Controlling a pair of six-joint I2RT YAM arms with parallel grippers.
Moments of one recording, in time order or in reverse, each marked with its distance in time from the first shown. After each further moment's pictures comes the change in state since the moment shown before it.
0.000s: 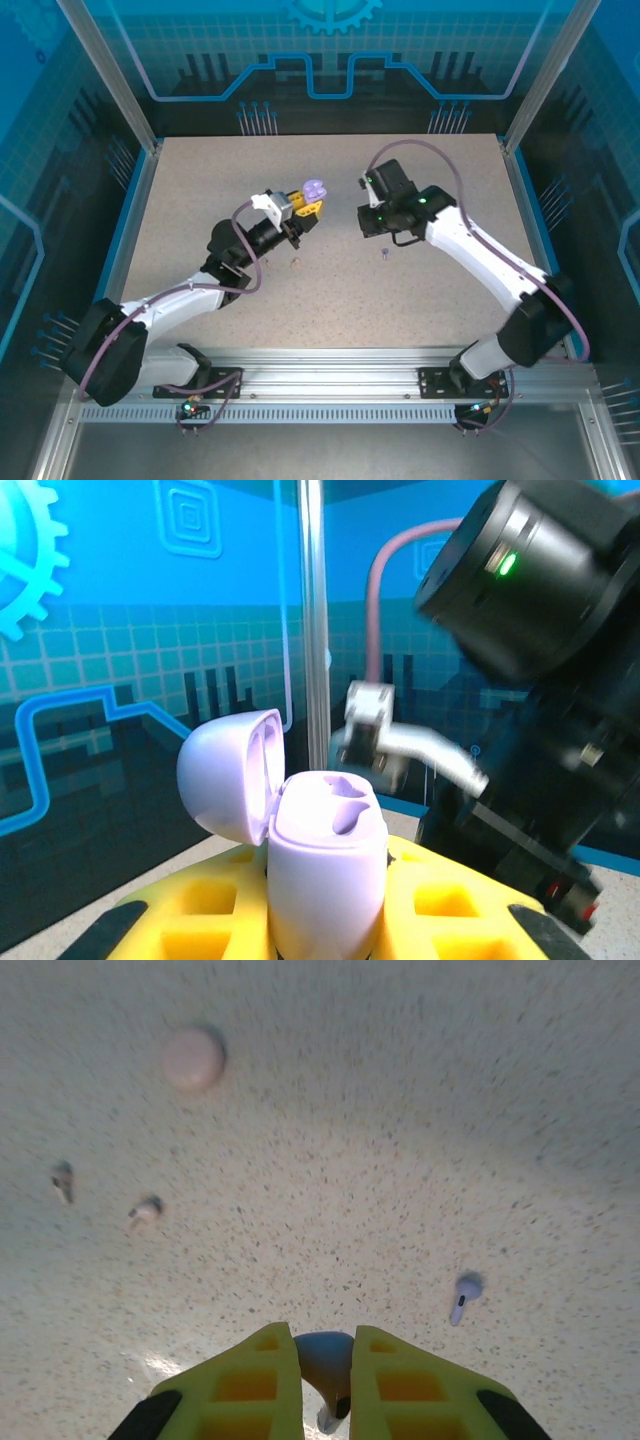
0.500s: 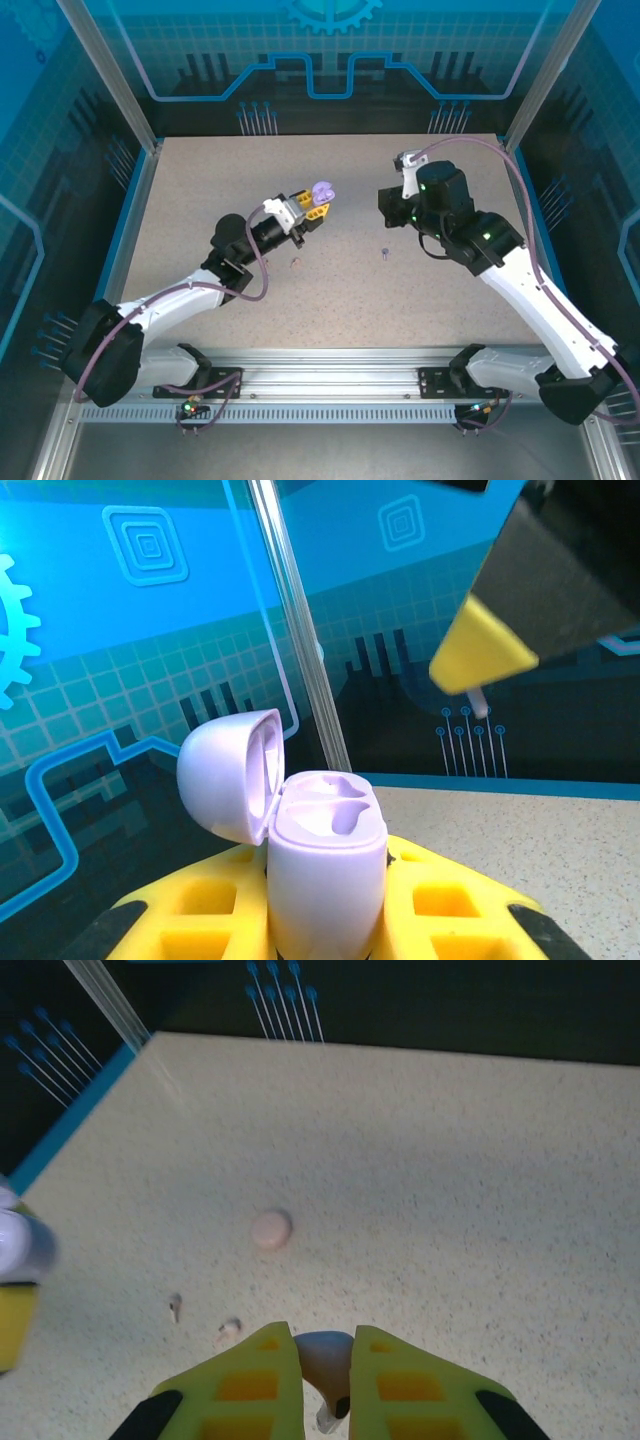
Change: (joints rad) left arm -0.021 -0.005 0.046 -0.088 0.022 0.228; right arm 0.027 -0.327 -0.040 0.158 0.052 0.006
